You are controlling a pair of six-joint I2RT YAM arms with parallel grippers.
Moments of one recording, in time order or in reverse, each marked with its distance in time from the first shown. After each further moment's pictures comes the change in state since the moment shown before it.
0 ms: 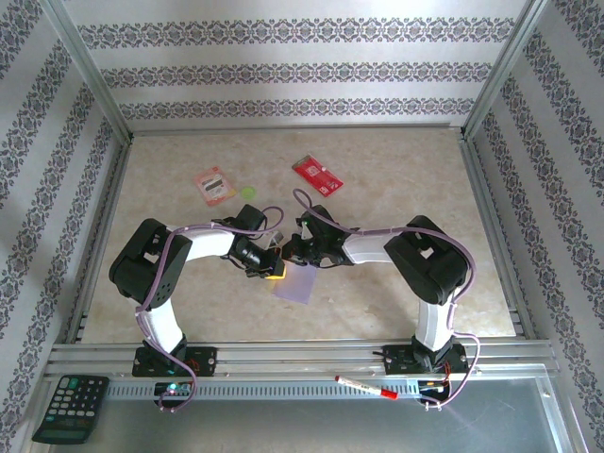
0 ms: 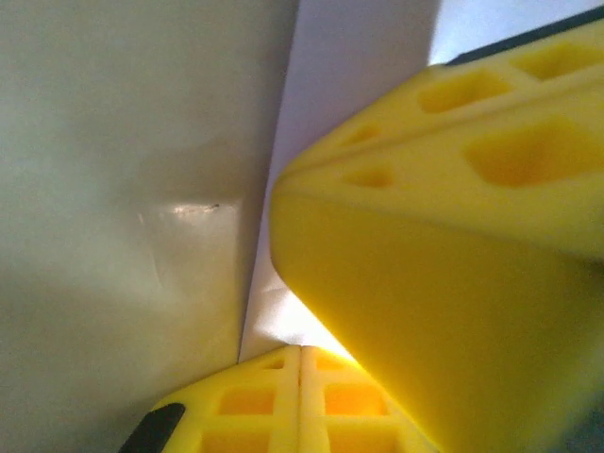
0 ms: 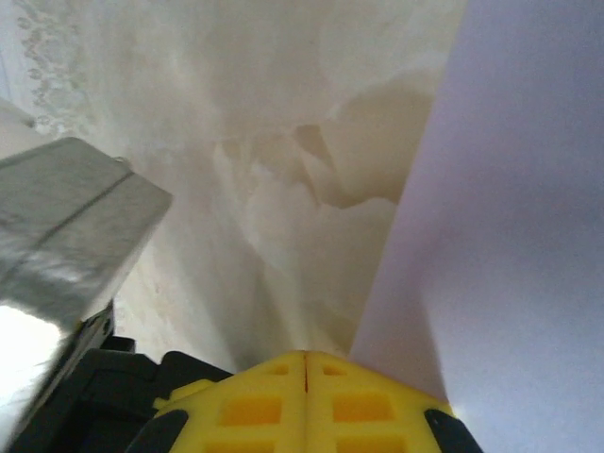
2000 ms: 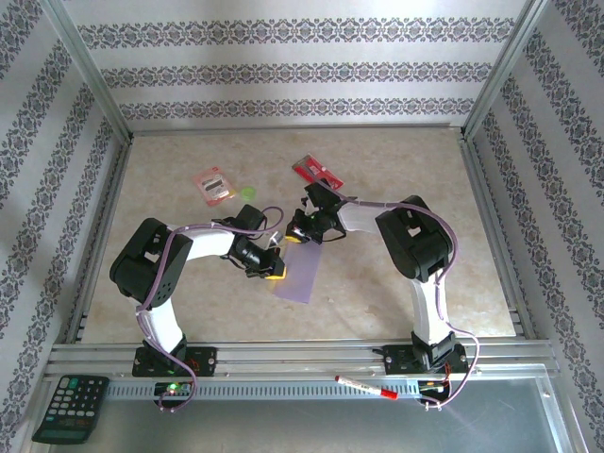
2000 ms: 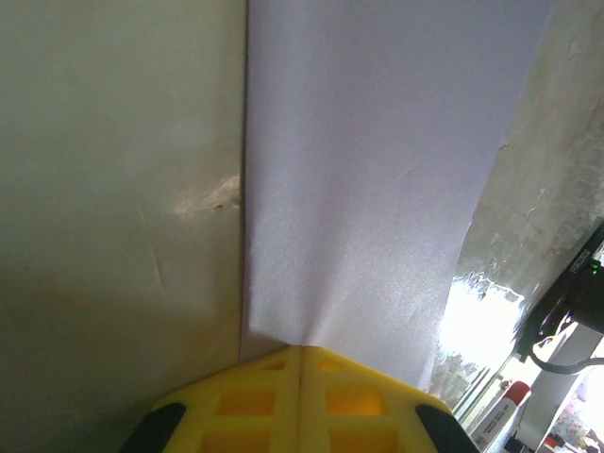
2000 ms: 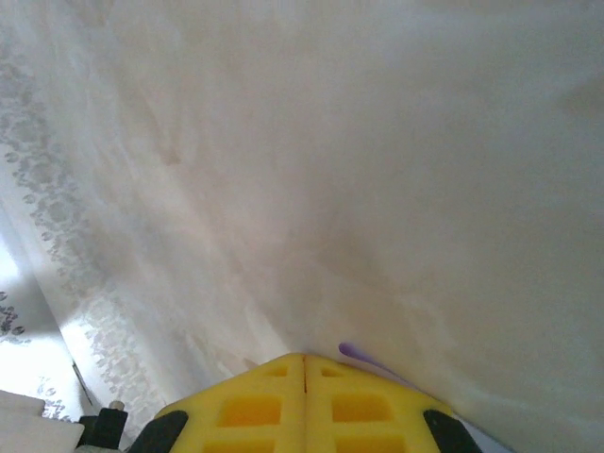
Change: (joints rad) left arm -0.002 0.013 -0.010 -0.002 0.008 0.000; right arm -0.166 0.208 0.352 -0.316 -0.086 -0.043
